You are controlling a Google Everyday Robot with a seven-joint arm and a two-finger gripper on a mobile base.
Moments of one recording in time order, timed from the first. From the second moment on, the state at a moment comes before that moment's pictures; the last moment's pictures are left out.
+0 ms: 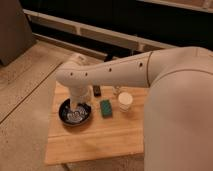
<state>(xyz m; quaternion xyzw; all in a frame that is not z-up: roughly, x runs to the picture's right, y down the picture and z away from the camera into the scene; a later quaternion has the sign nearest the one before) -0.112 0.078 0.713 -0.20 0.18 0.65 0.71</state>
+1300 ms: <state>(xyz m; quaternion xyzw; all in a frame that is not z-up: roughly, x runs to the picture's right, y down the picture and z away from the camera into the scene) 0.006 0.033 0.680 -0.13 0.10 0.77 0.62</state>
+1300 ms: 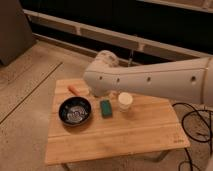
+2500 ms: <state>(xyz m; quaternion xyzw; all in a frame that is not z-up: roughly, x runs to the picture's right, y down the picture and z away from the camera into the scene) 0.111 -0.010 0.696 -0.12 0.07 0.83 0.54</state>
